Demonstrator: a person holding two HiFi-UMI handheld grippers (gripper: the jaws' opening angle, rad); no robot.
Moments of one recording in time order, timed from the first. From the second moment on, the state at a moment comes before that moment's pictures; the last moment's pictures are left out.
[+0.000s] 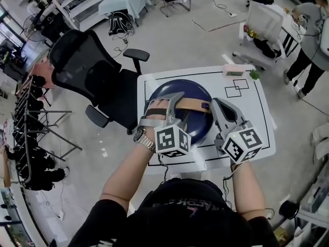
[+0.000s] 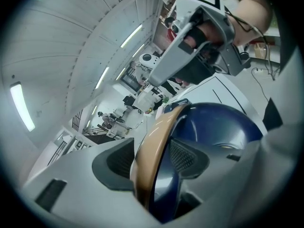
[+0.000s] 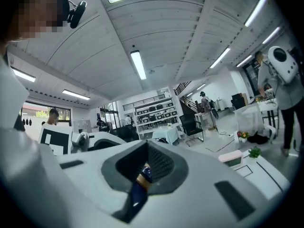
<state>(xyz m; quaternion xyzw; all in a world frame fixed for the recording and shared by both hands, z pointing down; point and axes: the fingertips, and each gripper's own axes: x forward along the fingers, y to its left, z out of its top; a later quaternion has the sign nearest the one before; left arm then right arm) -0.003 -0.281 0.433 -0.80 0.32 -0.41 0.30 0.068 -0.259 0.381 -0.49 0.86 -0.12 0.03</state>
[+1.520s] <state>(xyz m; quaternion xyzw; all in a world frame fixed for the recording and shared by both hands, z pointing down) 0.000 -0.285 0.438 -0.77 0.29 -0.43 0.37 0.052 -0.272 0.418 -0.49 0.85 -0.18 -0.01</state>
